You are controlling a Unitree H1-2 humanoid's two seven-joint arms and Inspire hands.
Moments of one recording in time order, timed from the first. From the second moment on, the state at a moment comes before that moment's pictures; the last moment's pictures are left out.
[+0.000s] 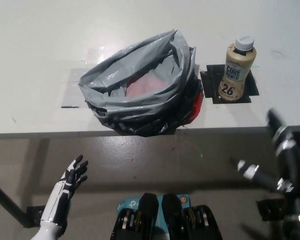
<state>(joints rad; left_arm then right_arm) 0.02 0.14 0.00 -0.03 -0.02 -0.04 -0.10 -0.14 -0.07 -0.05 -0.04 -0.11 -0.33 -0.06</state>
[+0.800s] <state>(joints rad) 0.03 0.14 0.01 -0.07 -0.04 -0.04 -0.10 -0.60 -0.06 -0.11 0.22 -0.10 -0.03 -0.10</state>
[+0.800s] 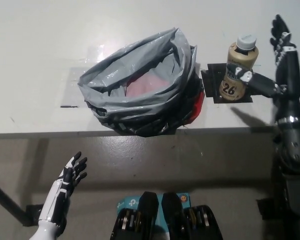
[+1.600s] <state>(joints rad) 0.04 0.14 0.01 -0.07 -0.05 -0.04 -0.11 -0.80 -0.11 -0.11 0.68 -0.13 -0.04 -0.21</state>
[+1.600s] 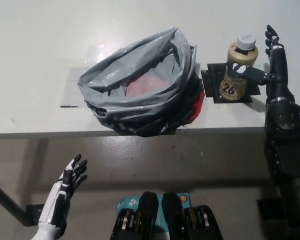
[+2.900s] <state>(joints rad) 0.03 0.15 0.01 -0.08 -0.07 -0.03 -0.13 -0.88 -0.06 -0.08 0.94 -0.08 -0.16 -0.30</state>
